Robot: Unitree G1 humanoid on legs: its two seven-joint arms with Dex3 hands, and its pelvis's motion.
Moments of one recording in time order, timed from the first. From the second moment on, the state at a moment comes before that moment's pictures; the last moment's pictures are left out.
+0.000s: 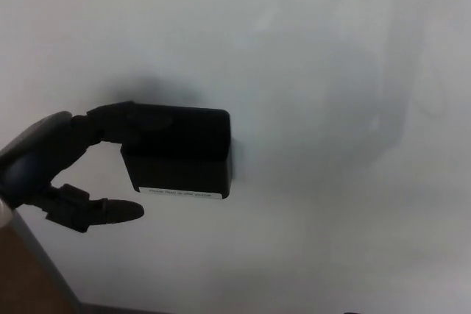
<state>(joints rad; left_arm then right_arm) -0.16 0.69 -0.03 -0.07 0.11 -0.21 -0.41 0.09 -0.08 -0.03 1.03 -0.09 -0.81 0.02</state>
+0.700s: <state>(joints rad) -0.29 0.71 -0.07 0.01 0.15 -0.19 -0.45 0.08 -0.08 -0.03 1.05 -0.09 -0.84 0.02</state>
